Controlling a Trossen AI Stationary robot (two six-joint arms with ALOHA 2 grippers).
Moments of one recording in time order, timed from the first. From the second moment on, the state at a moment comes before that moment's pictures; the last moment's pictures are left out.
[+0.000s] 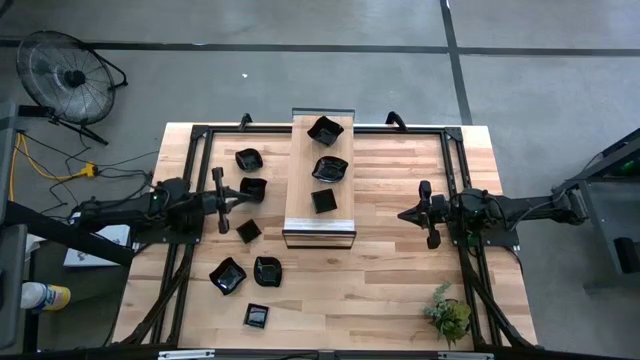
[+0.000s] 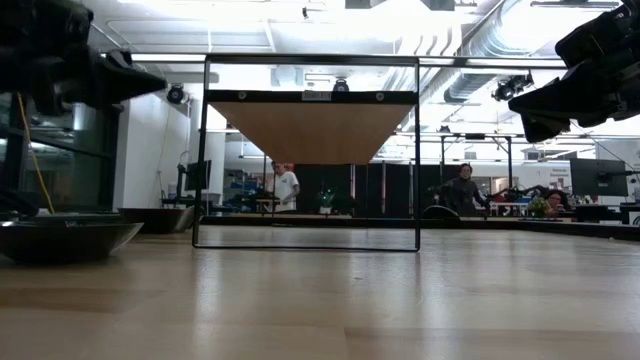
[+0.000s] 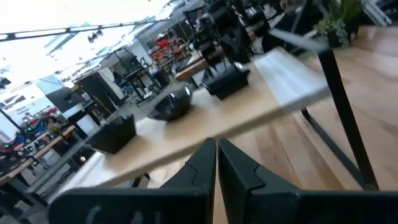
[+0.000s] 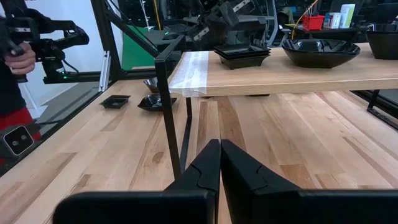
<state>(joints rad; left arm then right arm) 0.08 0.01 0.08 -0.04 -0.04 0.54 0.05 0.14 0.01 0.02 0.00 0.08</state>
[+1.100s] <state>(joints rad) 0.25 0.53 0.59 -0.48 -0.28 0.36 0.05 0.14 0.01 0.02 0.00 0.08</state>
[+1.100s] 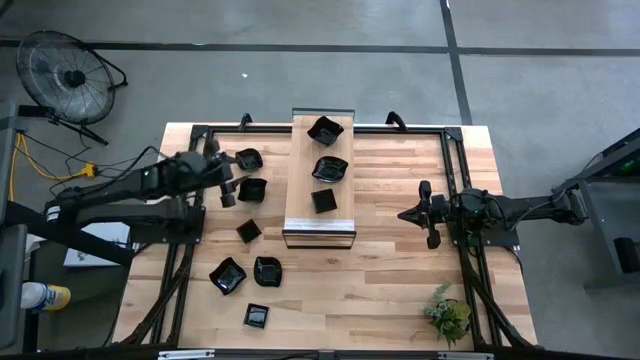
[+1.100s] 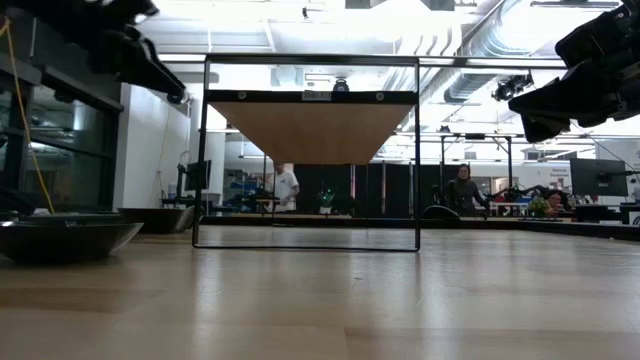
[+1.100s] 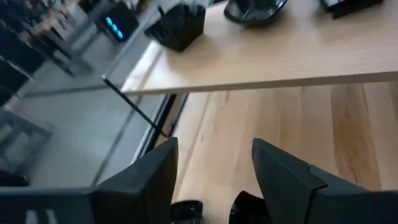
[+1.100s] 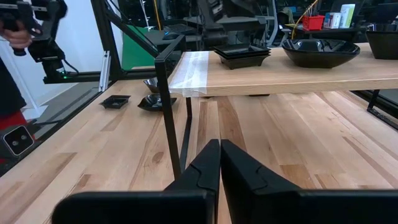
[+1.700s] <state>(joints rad) 0.68 1.06 0.95 -0.77 -0.01 0.27 0.05 0.14 0.01 0.02 0.00 0.08</state>
